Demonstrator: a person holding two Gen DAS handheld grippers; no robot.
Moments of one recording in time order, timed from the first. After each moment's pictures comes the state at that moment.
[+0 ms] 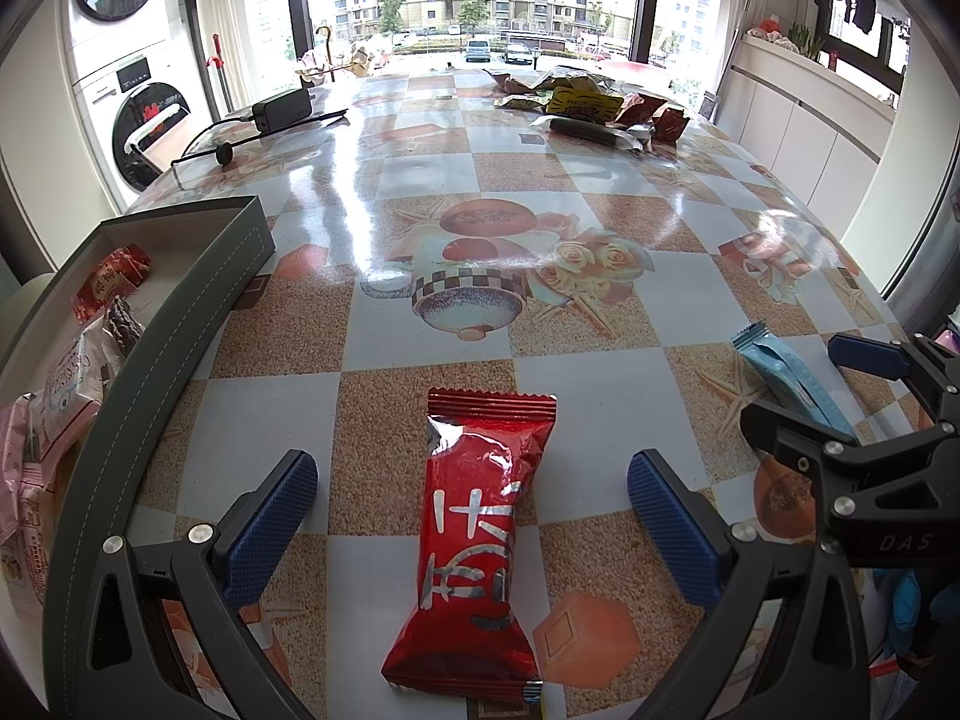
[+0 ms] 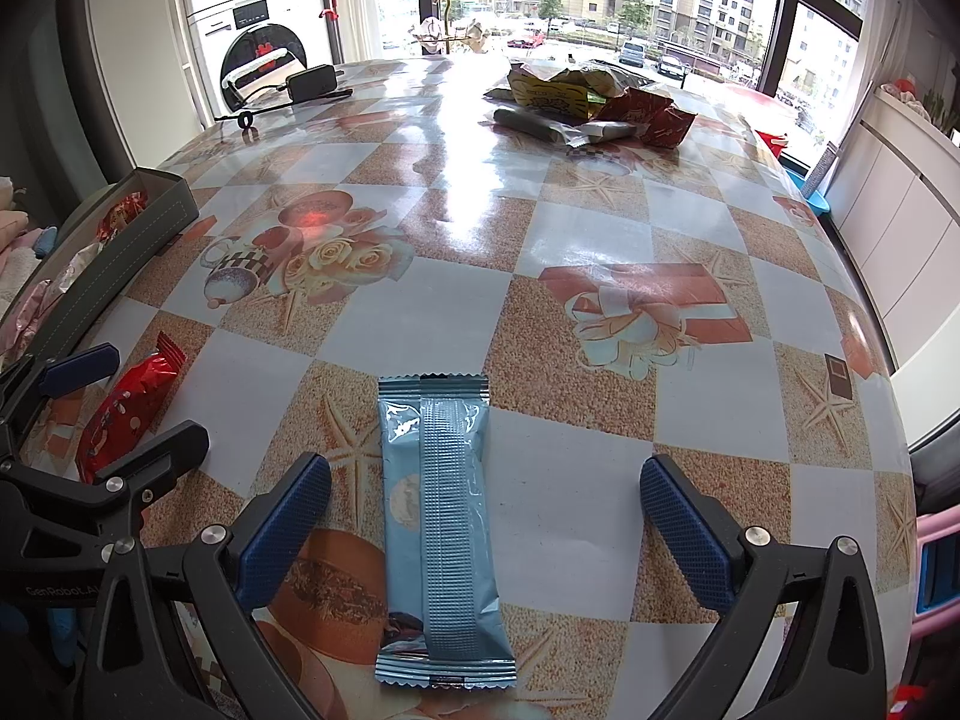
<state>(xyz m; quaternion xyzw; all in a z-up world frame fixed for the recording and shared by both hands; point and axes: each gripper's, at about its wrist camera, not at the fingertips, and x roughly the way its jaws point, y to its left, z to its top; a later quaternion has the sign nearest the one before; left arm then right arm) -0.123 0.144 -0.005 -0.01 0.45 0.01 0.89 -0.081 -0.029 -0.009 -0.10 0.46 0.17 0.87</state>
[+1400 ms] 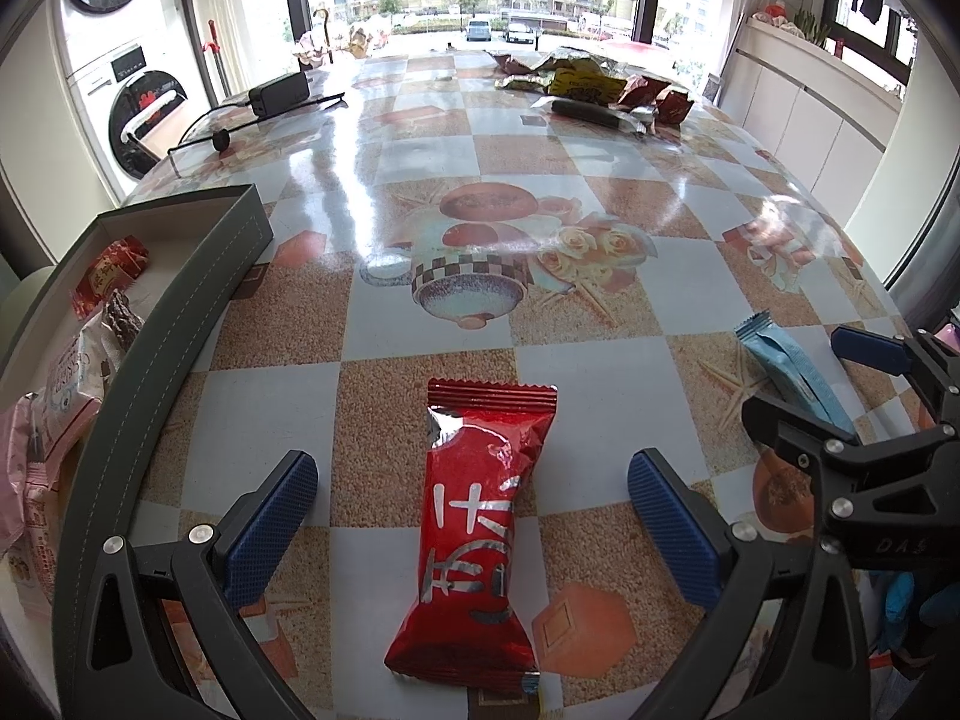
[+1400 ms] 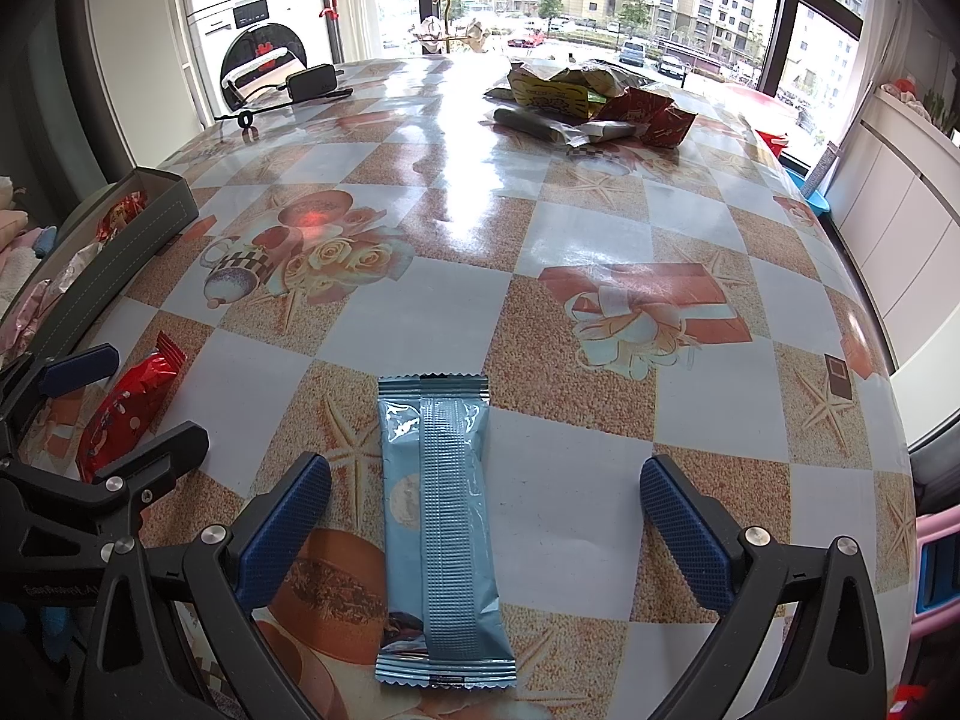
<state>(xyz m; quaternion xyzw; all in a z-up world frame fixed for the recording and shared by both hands) -0.119 0.144 -0.002 -0.01 0.49 0.01 0.87 -0.082 -0.028 -0.010 -0.10 0.46 0.17 0.86</state>
